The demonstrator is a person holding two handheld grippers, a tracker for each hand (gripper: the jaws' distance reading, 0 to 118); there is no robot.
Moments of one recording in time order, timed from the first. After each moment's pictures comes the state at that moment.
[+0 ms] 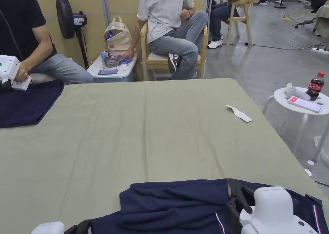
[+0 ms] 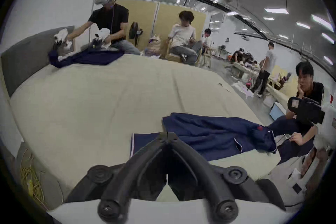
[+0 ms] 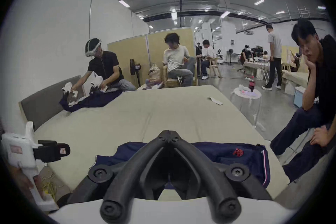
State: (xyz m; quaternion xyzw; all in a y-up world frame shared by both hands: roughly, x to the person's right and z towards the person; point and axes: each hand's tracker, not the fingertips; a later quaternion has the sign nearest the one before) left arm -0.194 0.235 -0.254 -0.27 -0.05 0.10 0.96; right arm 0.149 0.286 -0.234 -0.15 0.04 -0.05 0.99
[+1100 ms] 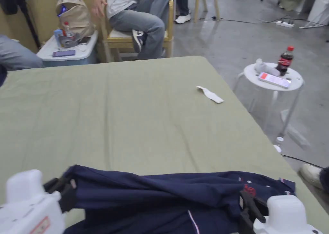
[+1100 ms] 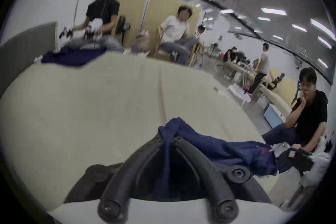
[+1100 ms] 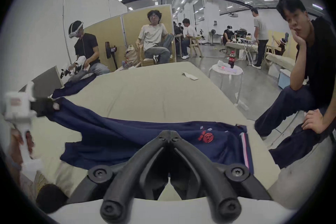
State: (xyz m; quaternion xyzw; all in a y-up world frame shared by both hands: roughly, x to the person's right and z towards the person) left arm -0.156 0.260 -0.386 -0.25 -0.10 0.10 0.96; right arm 0.233 0.230 -0.258 -0.23 -0.04 -0.05 0.97
